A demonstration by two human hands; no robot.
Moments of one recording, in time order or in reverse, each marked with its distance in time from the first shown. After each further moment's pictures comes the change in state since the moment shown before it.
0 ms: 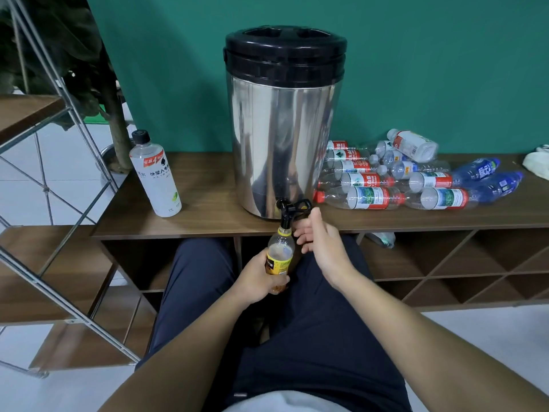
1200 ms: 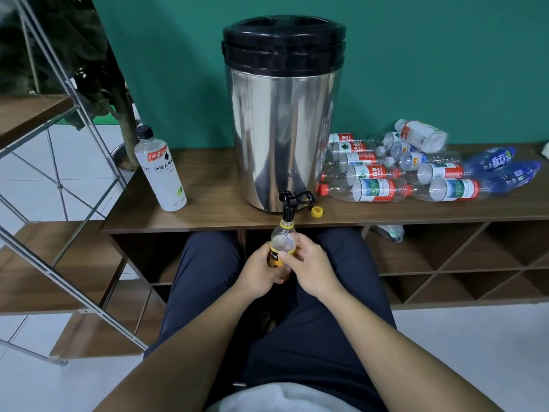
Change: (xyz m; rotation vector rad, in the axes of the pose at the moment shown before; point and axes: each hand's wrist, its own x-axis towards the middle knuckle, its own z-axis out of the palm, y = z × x) left_hand -0.001 -0.009 0.002 -0.014 0.055 0.061; right_hand -0.020 0.068 0.020 -0.153 -0.185 -0.132
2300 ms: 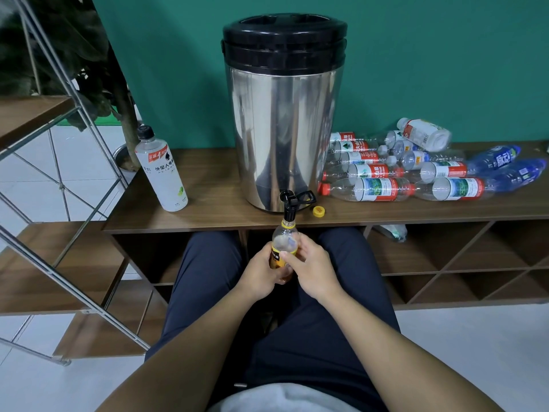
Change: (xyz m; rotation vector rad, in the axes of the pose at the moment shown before) left_hand -0.001 0.000 0.002 -0.015 0.014 -0.004; right_hand -0.001 0.003 0.004 0.024 0.030 -0.046
